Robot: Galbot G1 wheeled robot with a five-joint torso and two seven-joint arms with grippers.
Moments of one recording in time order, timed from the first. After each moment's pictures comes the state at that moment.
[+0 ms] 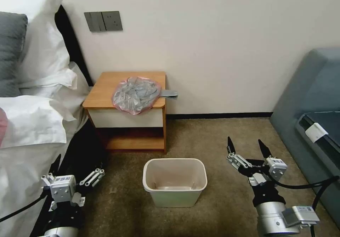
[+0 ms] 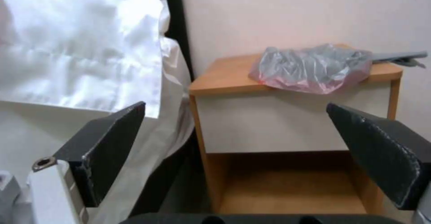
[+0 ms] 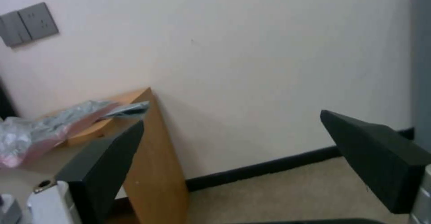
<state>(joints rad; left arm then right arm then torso) 2.08 -1.61 -0.68 -2.50 0.04 -0.12 -0.07 -1.85 1.42 0.46 2.41 0.27 0.02 0.15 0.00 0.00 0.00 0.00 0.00</state>
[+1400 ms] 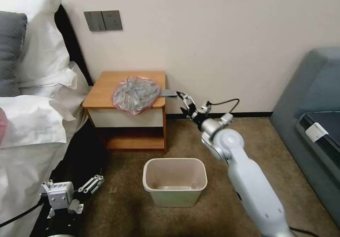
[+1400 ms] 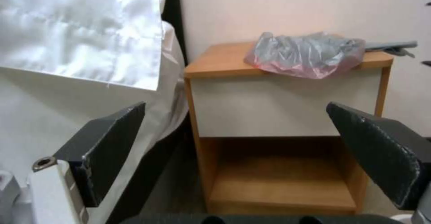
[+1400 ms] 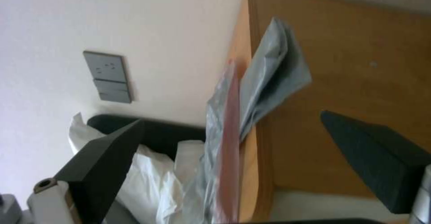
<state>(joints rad) 2.13 -1.61 -0.72 -2.50 -0.04 -0.14 -0.03 -0.75 1.41 0.20 1.57 1.66 -0.28 0.25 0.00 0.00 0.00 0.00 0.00</state>
